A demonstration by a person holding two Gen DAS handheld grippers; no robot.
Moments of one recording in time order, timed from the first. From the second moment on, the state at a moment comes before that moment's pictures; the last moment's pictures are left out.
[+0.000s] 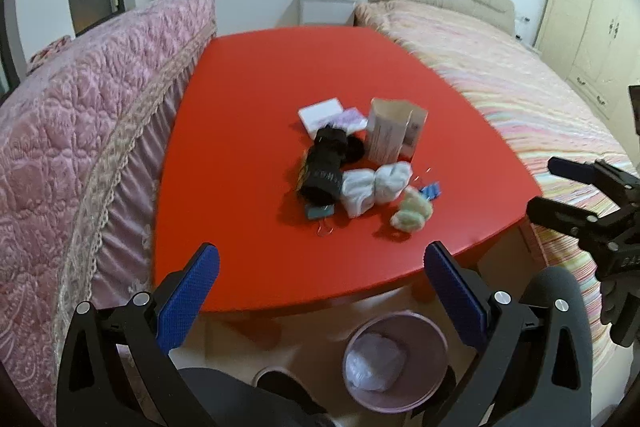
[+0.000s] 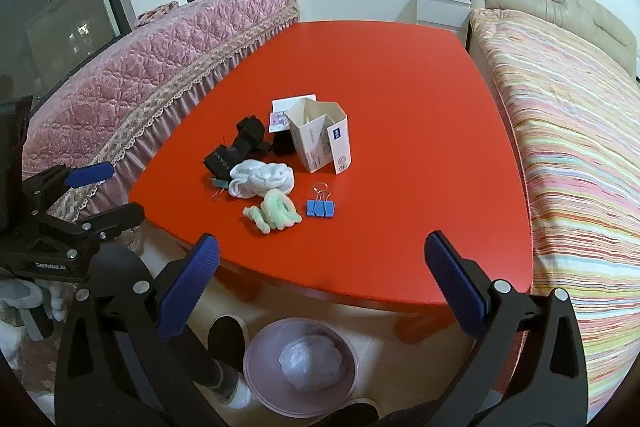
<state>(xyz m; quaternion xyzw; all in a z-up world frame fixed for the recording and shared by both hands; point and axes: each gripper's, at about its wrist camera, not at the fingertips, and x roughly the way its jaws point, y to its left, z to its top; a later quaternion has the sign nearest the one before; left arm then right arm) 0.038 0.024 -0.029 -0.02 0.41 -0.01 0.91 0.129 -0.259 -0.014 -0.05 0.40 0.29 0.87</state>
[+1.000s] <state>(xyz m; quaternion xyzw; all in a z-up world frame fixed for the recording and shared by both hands) 0.020 0.006 -0.012 0.01 0.39 -0.02 0.92 0.099 -0.271 -0.010 -0.05 0.40 0.30 0.86</state>
